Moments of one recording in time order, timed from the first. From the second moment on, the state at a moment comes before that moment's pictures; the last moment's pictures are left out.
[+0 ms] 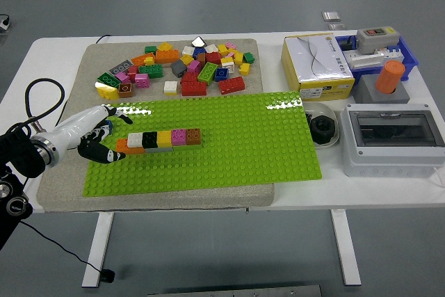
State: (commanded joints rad) left arm -0.24 0.41 -1.21 -1.67 1.84 -0.38 0.37; right arm 0.04 -0.10 1.50 0.18 -1.24 -0.09 -0.13
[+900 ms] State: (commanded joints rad) left arm -0.24 0.40 -1.21 -1.63 1.92 -0.30 0.28; right arm 0.04 -0.10 1.51 0.18 -1.27 -0.07 -0.14
